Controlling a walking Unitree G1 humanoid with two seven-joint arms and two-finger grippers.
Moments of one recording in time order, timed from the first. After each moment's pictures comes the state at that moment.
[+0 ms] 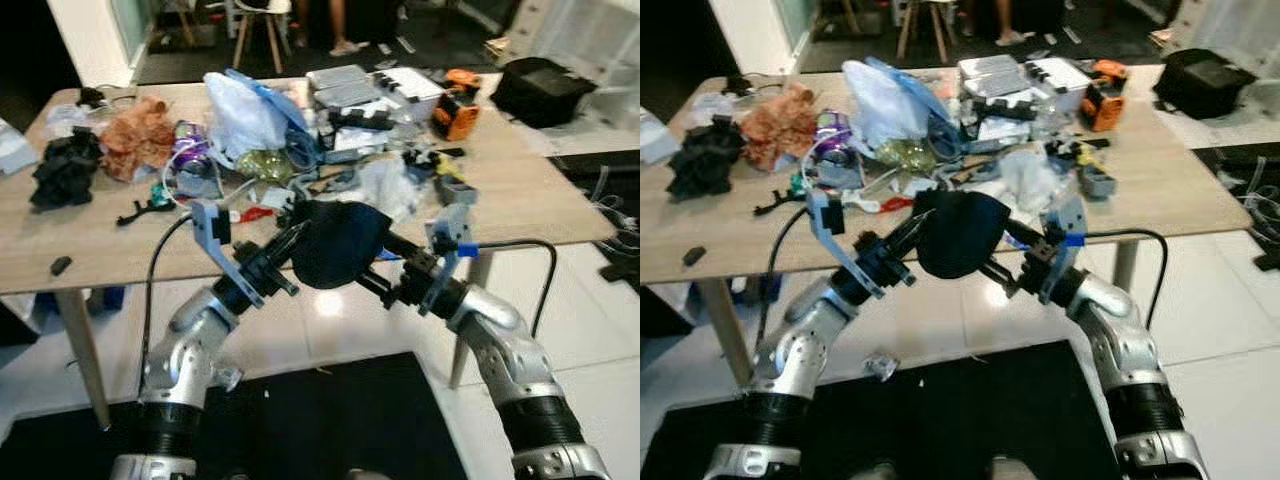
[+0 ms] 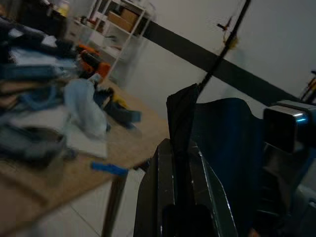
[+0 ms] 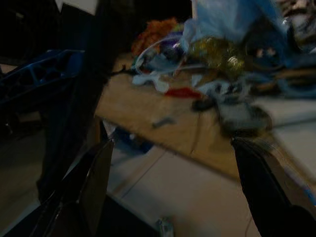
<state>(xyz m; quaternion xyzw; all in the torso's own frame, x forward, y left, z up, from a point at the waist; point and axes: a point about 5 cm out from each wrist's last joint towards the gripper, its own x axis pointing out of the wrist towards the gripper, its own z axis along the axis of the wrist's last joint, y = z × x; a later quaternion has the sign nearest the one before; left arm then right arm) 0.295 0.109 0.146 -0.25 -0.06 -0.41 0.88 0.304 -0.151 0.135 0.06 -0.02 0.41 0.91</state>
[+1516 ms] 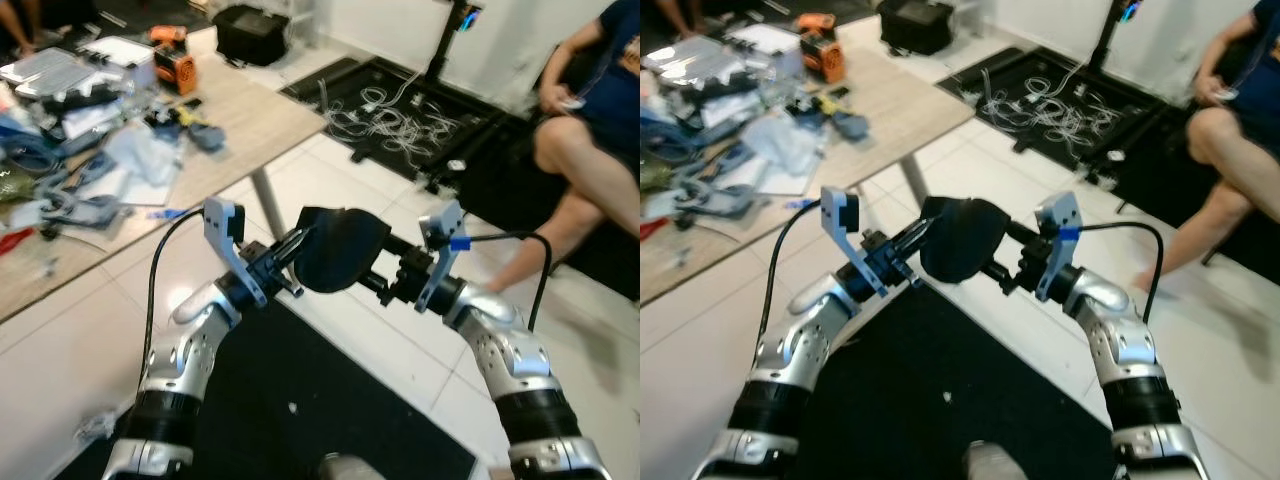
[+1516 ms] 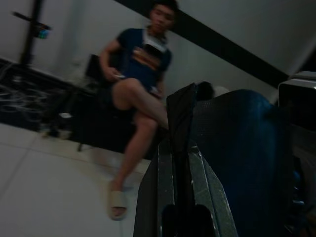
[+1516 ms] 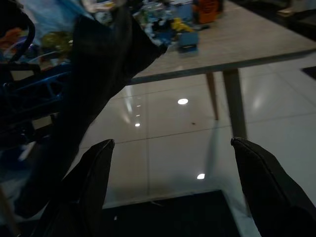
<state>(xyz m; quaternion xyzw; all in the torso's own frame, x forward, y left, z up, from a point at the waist) 0.301 0.105 0.140 -0.20 -0.05 -0.41 0.89 0.305 -0.145 0.135 0.06 0.01 0.41 0.91</state>
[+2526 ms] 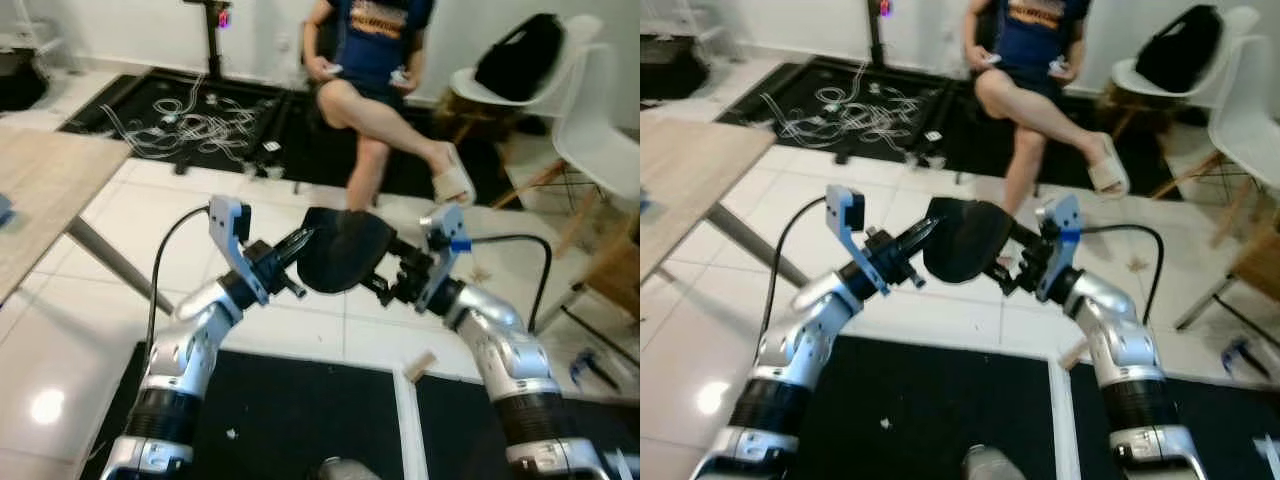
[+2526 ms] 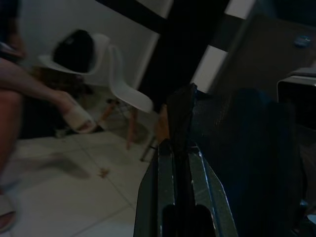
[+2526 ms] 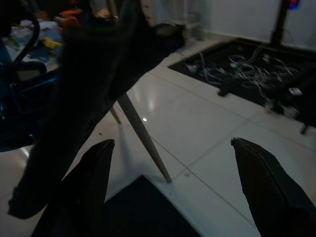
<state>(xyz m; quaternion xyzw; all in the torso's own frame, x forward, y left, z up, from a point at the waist) 0.301 0.104 0.140 -0.19 -0.05 -0.41 0.89 0.305 -0.142 0.133 0.07 0.01 0.42 0.91</state>
